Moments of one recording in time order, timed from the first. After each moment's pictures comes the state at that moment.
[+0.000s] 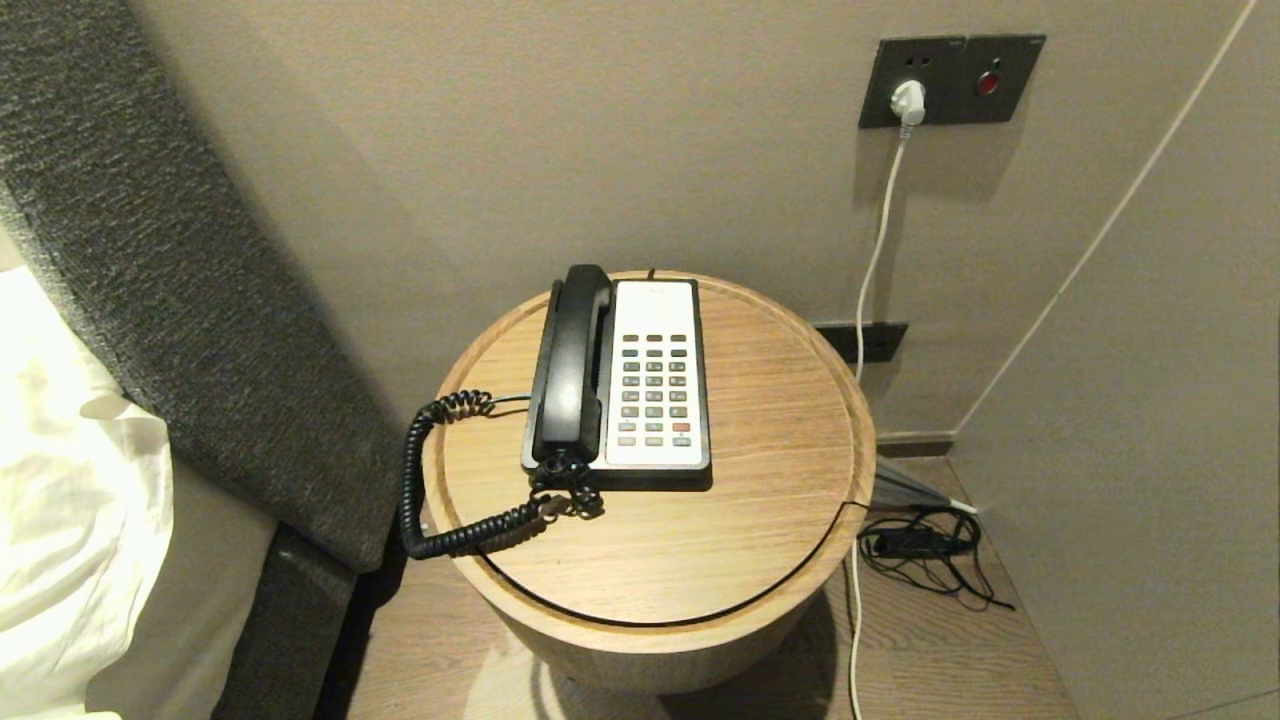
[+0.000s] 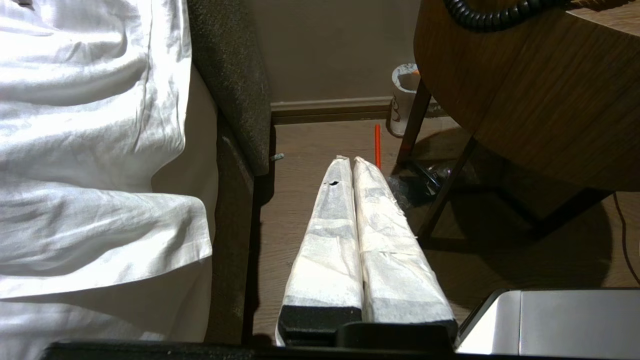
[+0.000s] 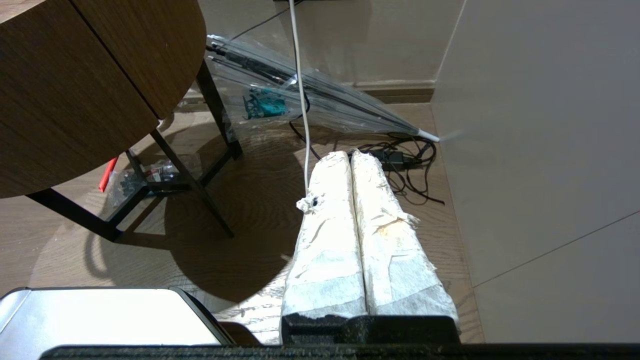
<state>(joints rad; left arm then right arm) 0.01 0.00 -0.05 0.13 -0.02 0.06 0.00 0.10 0.00 0.00 0.00 -0.02</state>
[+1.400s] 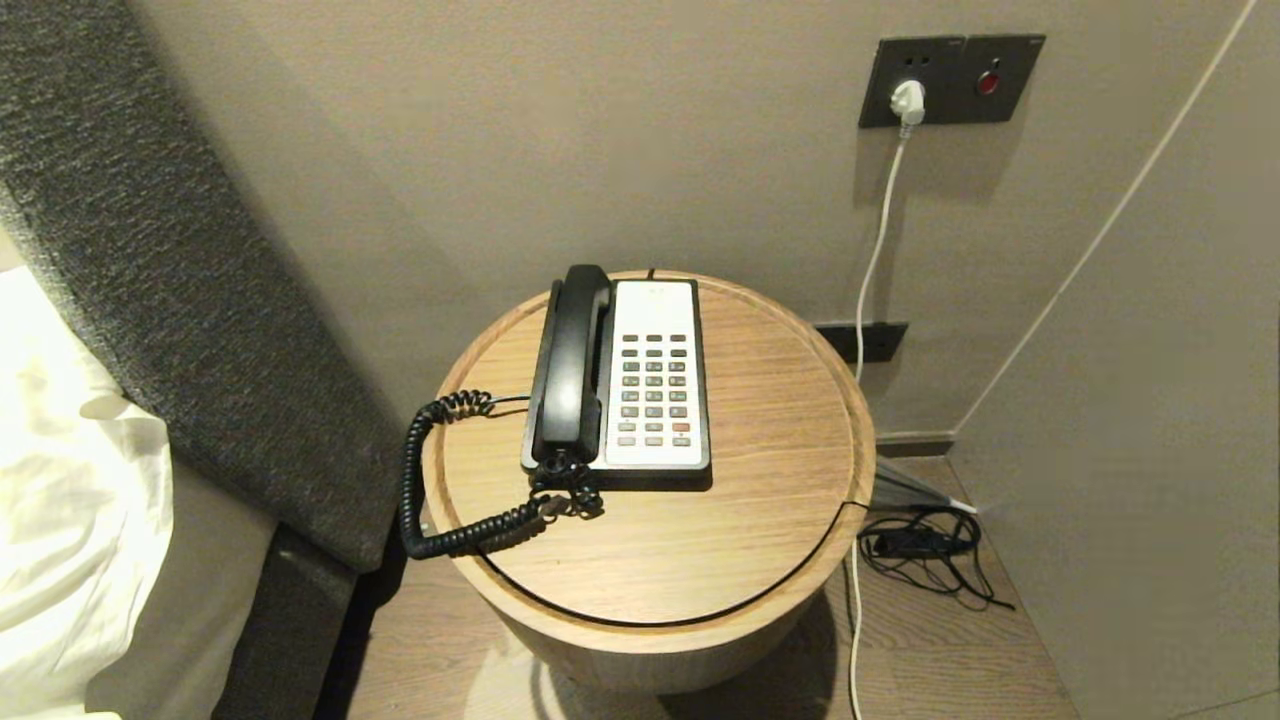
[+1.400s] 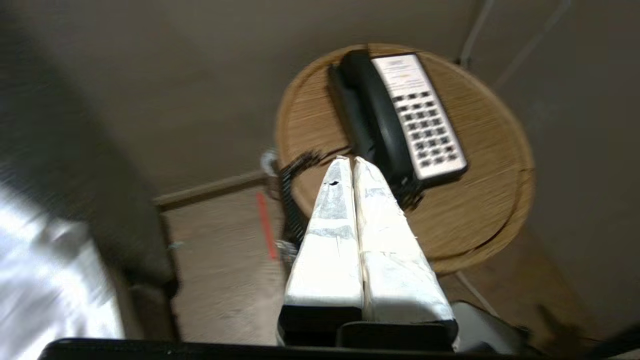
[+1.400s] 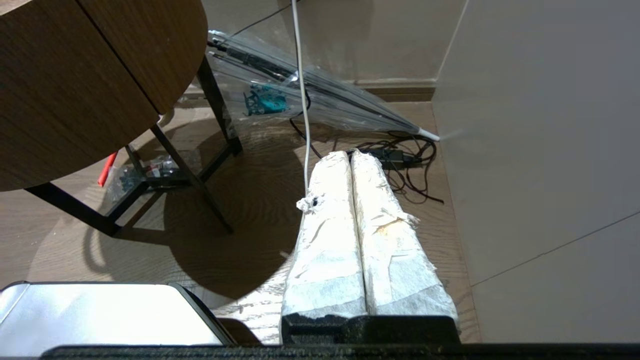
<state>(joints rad) -0.04 0.91 -1.28 0.51 -0.38 0.02 0.00 0.10 0.00 0.01 0.00 -0.03</state>
